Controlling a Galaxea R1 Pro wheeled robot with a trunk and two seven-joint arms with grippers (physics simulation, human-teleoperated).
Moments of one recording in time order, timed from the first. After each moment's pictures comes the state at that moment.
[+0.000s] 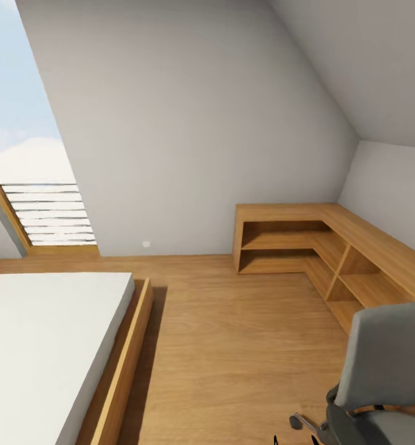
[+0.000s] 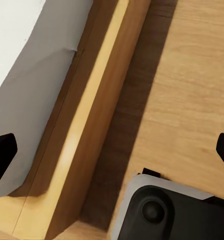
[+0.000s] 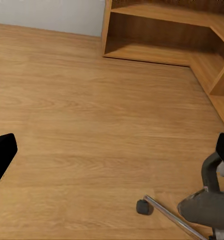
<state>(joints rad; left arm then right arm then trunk) 0.01 0.01 -0.28 -0.15 0.48 -0.69 0.24 -0.27 0.05 0.70 0.02 -0.37 -1.04 -0.40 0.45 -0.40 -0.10</state>
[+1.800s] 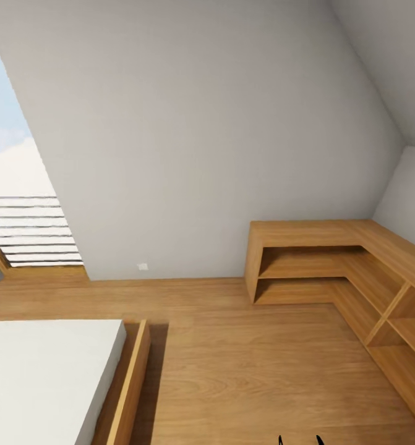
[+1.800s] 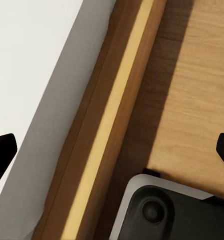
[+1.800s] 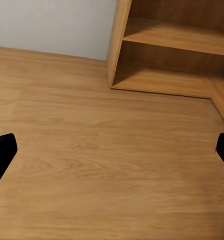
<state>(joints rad) 0.01 0.01 -0.28 -0.15 0.48 -0.69 0.24 -0.27 0.03 0.70 0.02 -0.37 -1.04 -0.40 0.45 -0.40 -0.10</state>
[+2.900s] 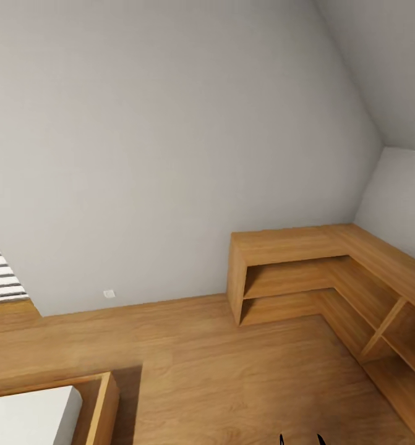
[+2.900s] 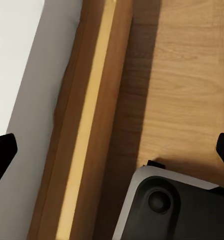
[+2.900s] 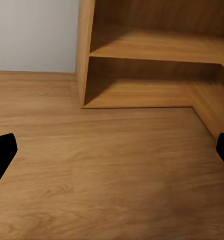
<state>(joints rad) 0.01 0.01 -0.28 -0.12 0.48 -0.69 0.24 -0.27 0.02 0.70 0.01 -0.38 -1.05 -0.40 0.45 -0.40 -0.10</state>
